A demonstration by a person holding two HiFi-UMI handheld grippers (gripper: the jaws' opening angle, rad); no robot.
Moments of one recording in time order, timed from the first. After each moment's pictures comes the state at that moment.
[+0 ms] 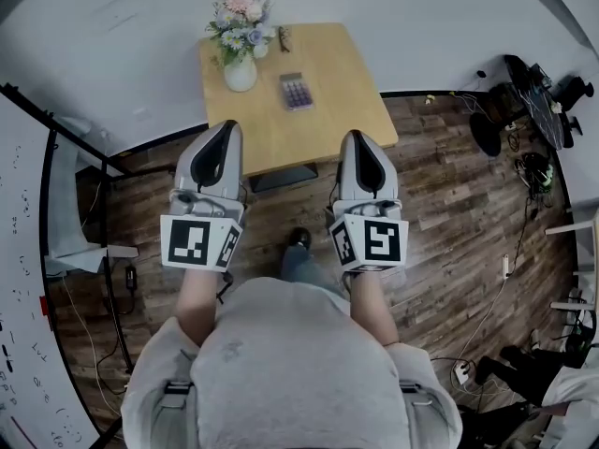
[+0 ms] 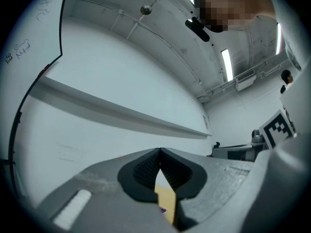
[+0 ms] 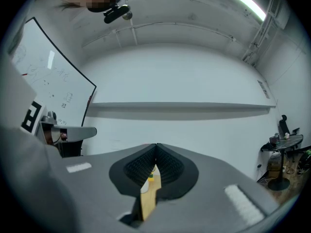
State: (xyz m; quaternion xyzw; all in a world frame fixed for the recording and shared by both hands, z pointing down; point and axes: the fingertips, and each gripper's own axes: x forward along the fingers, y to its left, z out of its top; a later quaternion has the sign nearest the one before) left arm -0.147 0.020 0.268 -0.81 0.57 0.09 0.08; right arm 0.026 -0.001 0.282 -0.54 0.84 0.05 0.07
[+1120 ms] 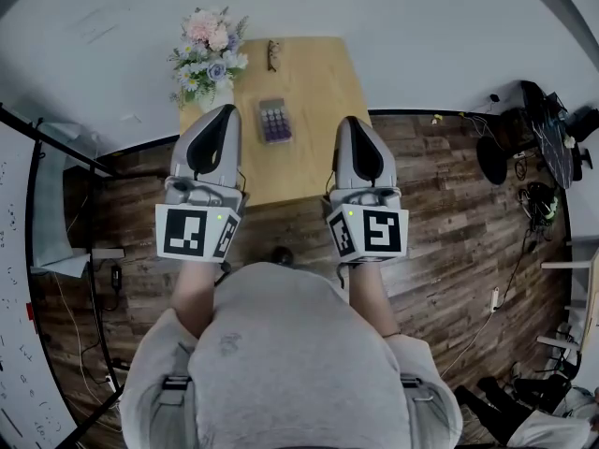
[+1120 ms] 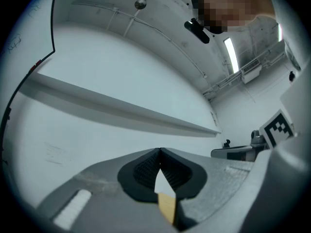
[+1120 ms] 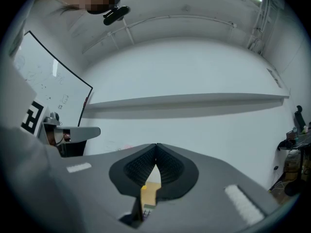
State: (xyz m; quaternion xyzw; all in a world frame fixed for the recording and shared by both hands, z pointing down) left arm -0.084 -0.132 0.256 -0.78 0.61 0.08 0.09; right arm 0.076 -0.167 0.274 -0.49 0.87 0.04 0.08
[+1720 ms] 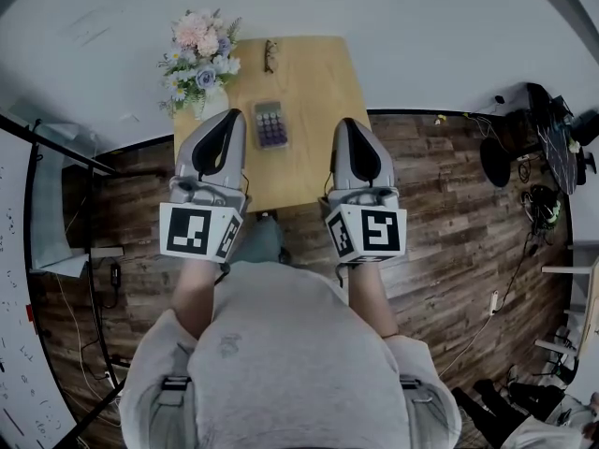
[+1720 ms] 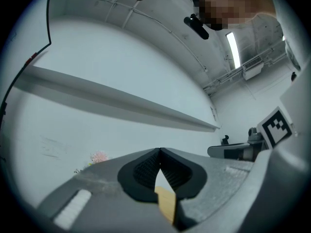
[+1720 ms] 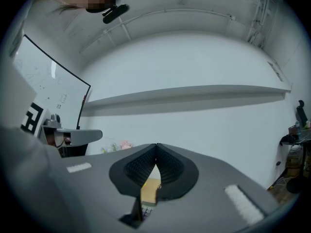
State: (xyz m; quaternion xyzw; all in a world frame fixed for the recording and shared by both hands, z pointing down) left arm -0.067 -0.170 0.278 -0.79 0.61 0.06 0.07; right arm 0.083 -0.204 0.291 -0.48 0.87 0.02 0.06
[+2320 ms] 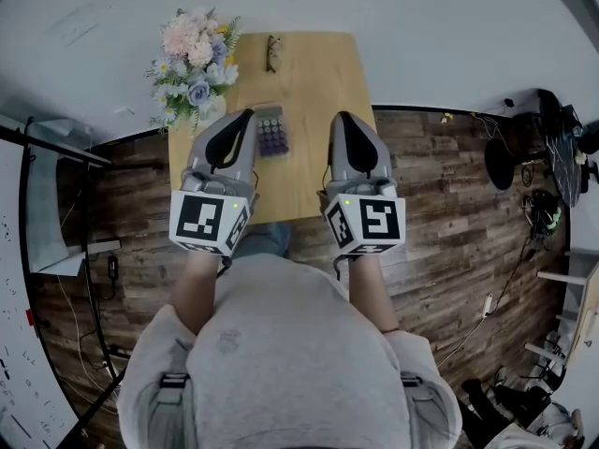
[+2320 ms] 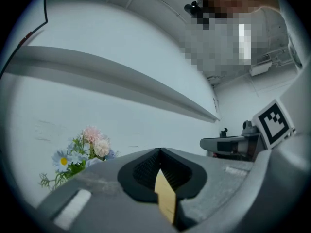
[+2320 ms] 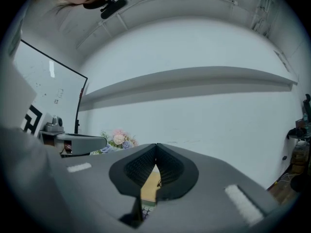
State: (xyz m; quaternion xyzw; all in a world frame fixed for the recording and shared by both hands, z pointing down) left arm -0.068 -0.248 0.333 -0.80 0.60 0.00 0.00; right arm 0.058 -0.282 0.328 -0.46 0.89 -0.02 0.02
